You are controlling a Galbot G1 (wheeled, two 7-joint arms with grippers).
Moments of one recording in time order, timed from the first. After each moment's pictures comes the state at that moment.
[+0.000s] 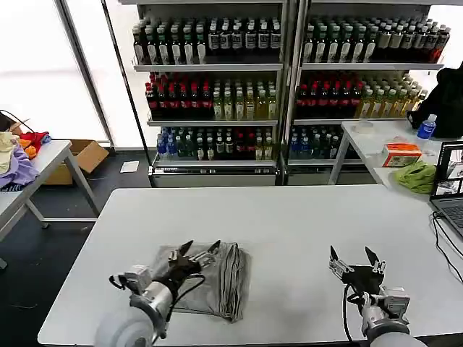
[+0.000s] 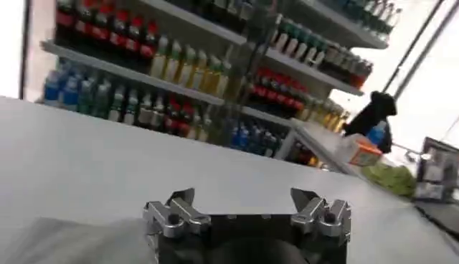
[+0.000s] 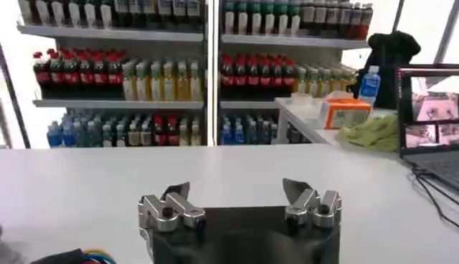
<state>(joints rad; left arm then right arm) 1.31 -1.20 -0.34 -2.15 -0.76 0.54 -0.20 -1.52 1.15 0.57 2.25 0.45 -0.47 0.33</state>
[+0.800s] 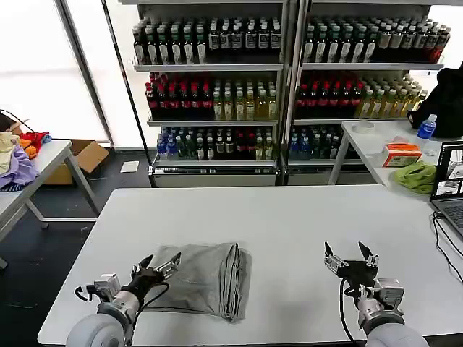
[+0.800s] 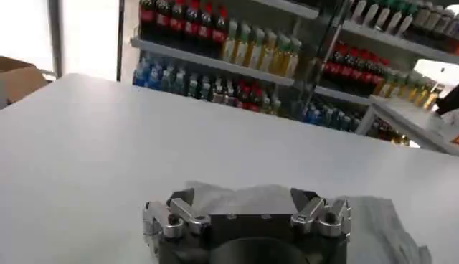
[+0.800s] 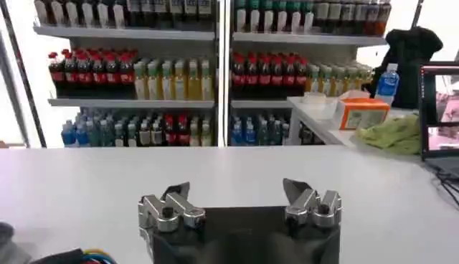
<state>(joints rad) 1.39 -1.16 -0.49 -2.06 -0.71 0.54 -0.17 -1.49 1.12 0.56 2.23 0.48 -0.48 0.32</state>
